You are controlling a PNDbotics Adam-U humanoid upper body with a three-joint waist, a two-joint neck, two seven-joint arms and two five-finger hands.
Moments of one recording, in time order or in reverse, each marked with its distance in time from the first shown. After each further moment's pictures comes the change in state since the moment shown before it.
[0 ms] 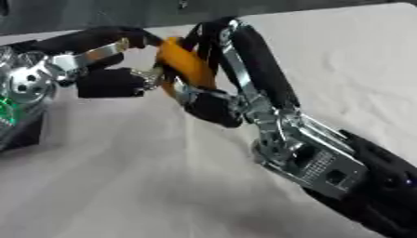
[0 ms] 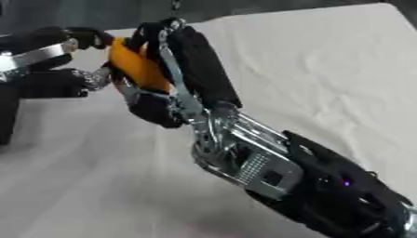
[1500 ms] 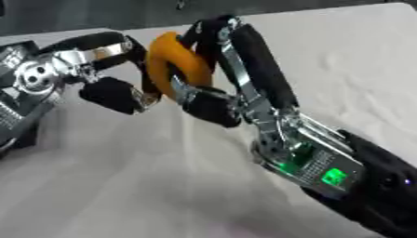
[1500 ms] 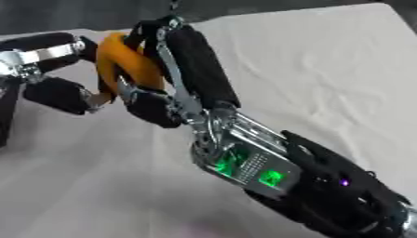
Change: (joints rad) left arm -0.015 -0.038 0.004 0.060 0.170 0.111 0.091; right arm 0.000 0.000 -0.001 0.000 -0.001 -0.010 -0.020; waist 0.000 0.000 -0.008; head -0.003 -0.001
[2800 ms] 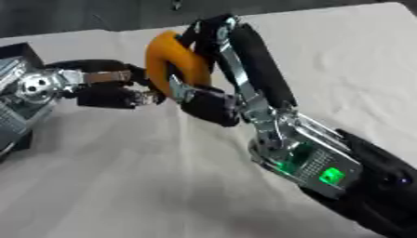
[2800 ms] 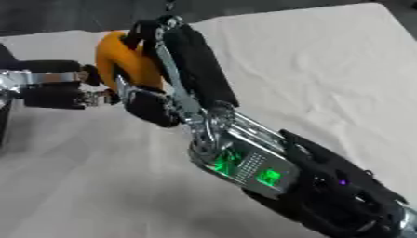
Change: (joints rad) left arm 0.008 -0.008 -0.015 0.131 -0.085 -0.280 -0.280; right arm 0.000 0.000 -0.005 0.000 0.005 0.013 -0.004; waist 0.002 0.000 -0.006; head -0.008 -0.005
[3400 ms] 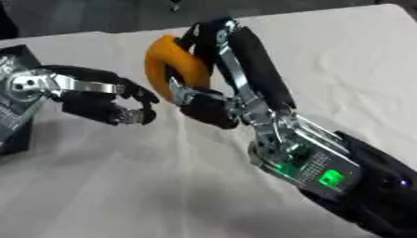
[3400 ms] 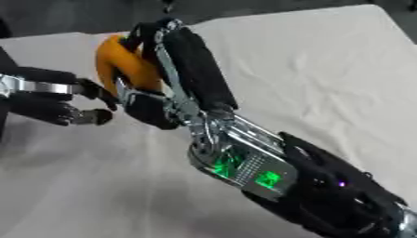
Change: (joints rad) left arm 0.007 0.000 0.053 0.035 -0.044 -0.150 -0.197; right arm 0.005 0.000 0.000 0.000 -0.002 0.002 -0.007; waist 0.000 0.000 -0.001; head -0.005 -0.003
